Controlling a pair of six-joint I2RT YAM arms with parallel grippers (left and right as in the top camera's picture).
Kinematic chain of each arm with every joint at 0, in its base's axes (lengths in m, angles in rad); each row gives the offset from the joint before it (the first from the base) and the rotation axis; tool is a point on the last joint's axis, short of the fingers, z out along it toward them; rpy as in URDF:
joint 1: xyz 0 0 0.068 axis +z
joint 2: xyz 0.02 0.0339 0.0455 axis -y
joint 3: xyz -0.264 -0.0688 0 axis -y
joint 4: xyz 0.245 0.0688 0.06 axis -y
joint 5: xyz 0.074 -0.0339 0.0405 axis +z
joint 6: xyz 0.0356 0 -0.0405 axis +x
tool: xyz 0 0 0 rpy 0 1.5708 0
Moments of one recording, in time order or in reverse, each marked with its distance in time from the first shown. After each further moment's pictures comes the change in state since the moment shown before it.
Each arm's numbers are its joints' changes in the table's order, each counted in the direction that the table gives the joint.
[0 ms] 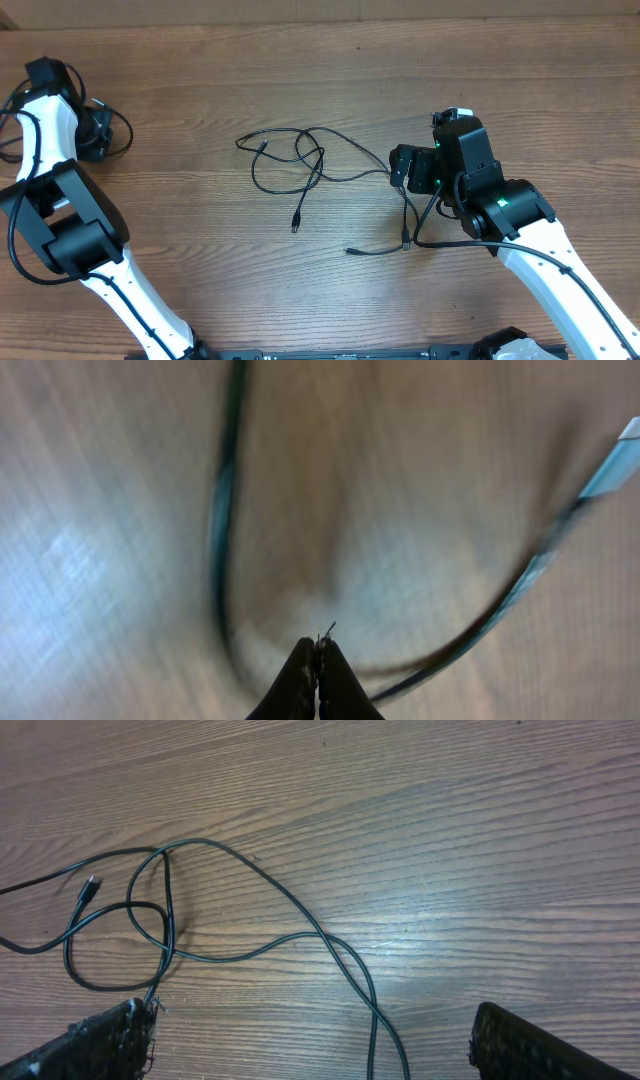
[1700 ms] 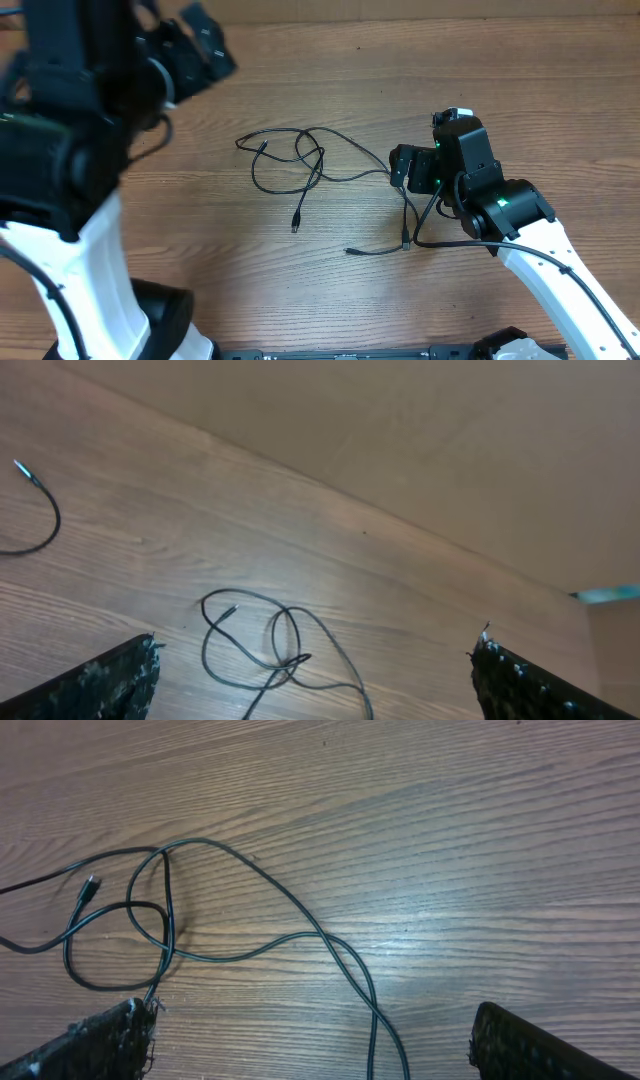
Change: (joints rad) left arm -0.734 0.503 0.929 -0.766 0.047 0.248; right arm 0.000 0.000 0.000 0.000 0.000 0.000
